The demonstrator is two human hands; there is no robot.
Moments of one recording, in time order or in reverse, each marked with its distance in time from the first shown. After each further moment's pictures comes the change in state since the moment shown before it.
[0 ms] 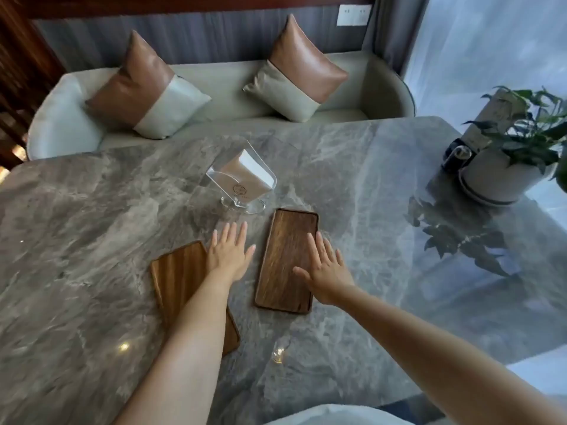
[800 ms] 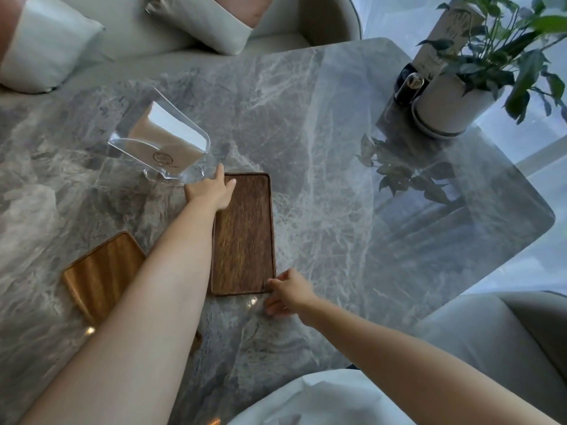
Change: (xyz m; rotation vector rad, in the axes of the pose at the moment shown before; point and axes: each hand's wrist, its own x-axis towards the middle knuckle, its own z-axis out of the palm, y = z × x) left_hand 0.108 0.069 -0.018 -0.027 -0.226 0.041; right_hand -0.016 0.002 0.054 1.179 -0.219 0.629
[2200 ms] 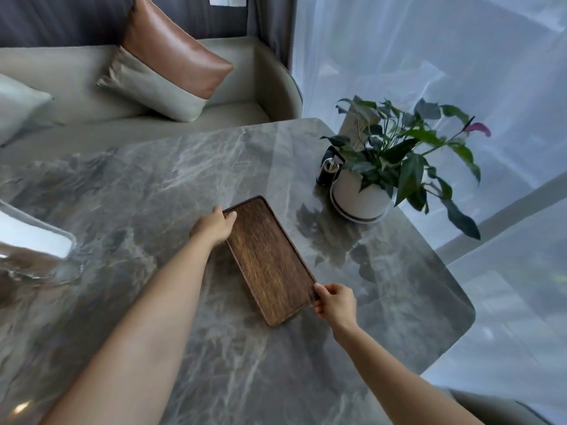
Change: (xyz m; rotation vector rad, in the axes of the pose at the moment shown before) left_hand 0.071 0.228 -0.064 -0.471 0.018 -0.019; right_hand 0.039 -0.046 -0.308 0.177 0.531 -0.255
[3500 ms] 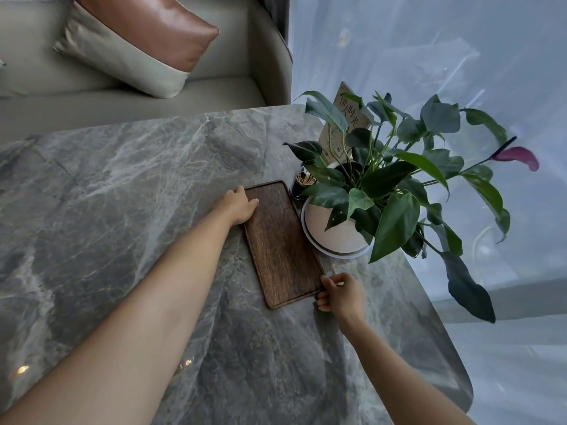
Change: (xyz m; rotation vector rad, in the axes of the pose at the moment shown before) left_hand 0.110 0.155 0.060 0.113 -0.103 0.060; right_hand 0.168 -0.027 -0.072 -0.048 -0.047 0.057
